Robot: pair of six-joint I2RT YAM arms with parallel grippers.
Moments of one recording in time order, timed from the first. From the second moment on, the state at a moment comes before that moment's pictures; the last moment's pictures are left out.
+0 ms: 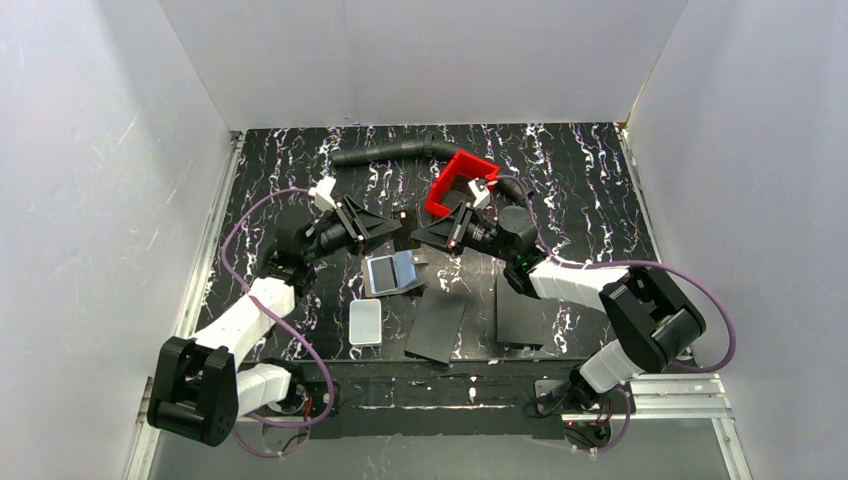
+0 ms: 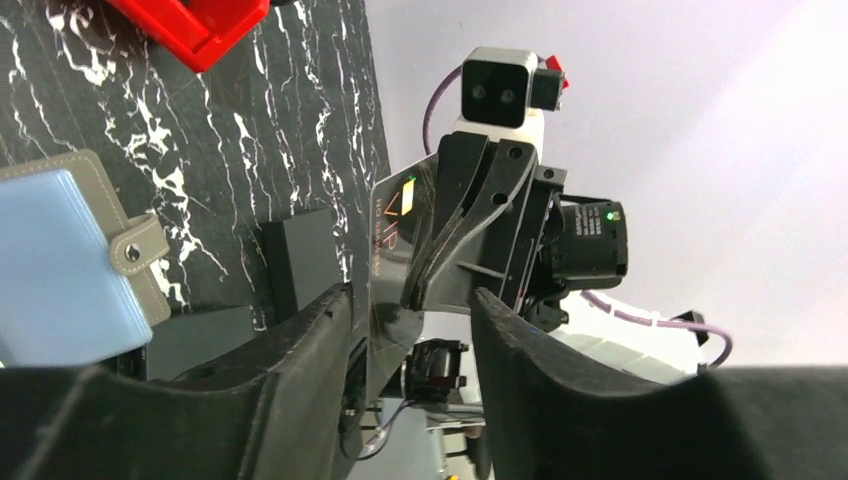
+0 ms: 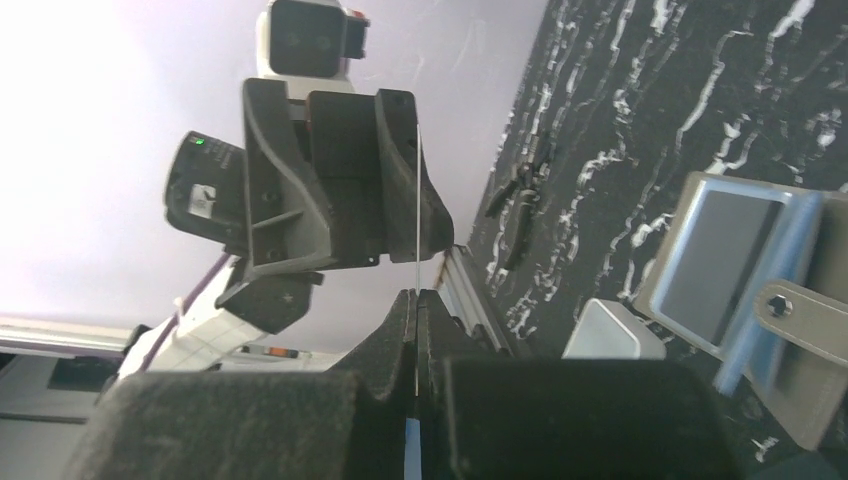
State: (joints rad) left arm -0.28 1.15 0.58 0.42 0.68 -1.20; right arm 0.68 1.52 0.68 0.88 -0.51 1.27
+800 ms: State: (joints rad) left arm -0.35 1.26 0.82 -0.45 0.34 -0.78; right arm 0.63 1.43 0.76 0.20 -0.47 0.84
